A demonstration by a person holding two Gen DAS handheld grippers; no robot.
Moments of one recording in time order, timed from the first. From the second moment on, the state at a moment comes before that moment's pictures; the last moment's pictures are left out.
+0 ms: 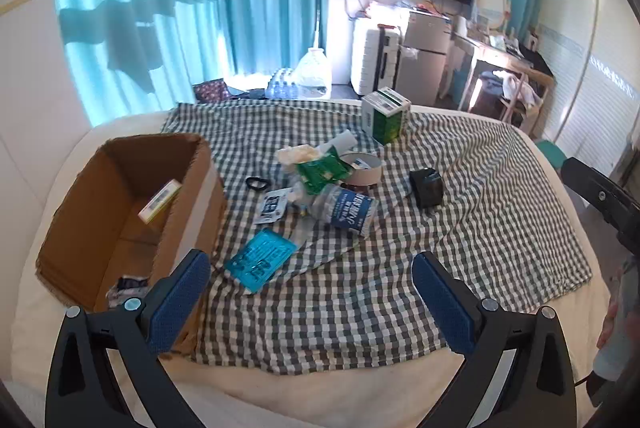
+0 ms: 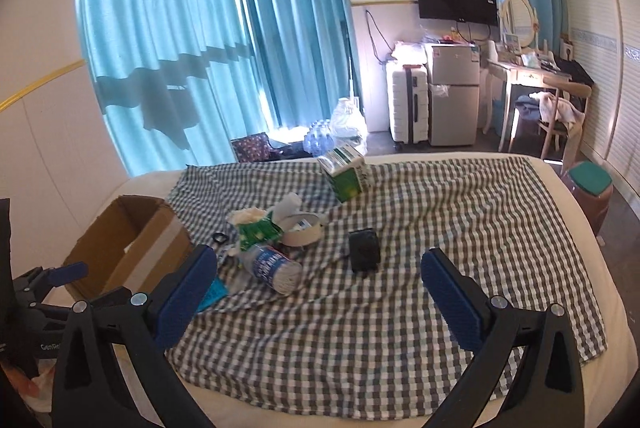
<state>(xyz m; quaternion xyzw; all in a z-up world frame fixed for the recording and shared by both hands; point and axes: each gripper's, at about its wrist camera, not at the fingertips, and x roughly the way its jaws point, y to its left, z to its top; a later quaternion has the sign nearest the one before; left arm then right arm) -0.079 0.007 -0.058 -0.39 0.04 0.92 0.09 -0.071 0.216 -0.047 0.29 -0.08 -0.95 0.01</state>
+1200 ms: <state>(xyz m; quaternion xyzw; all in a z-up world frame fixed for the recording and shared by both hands) -0.262 0.075 -0.224 -0.46 0.06 0.87 0.16 -0.286 0.256 -0.224 0.44 -0.07 -0.89 0.01</state>
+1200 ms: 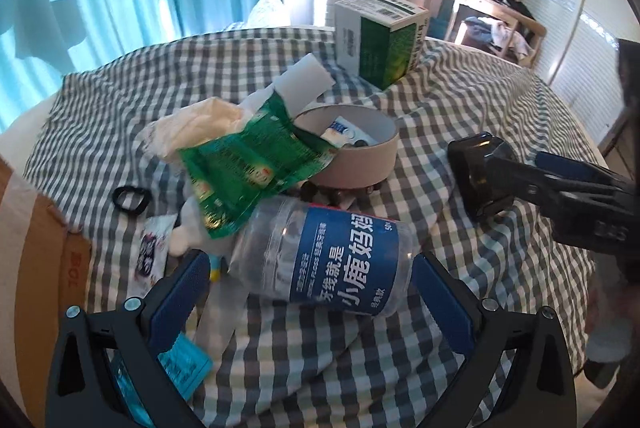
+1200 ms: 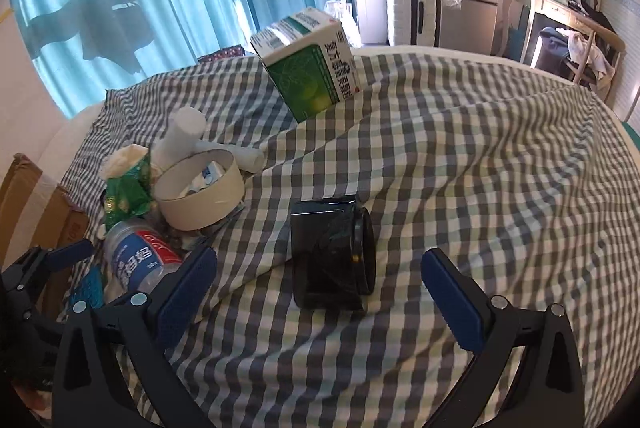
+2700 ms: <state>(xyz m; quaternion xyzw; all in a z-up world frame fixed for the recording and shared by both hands) -0.146 0.062 -0.121 -0.45 0.04 0.88 0.16 -0.131 0.223 -0.135 0.42 -0.12 -0.90 0.05</state>
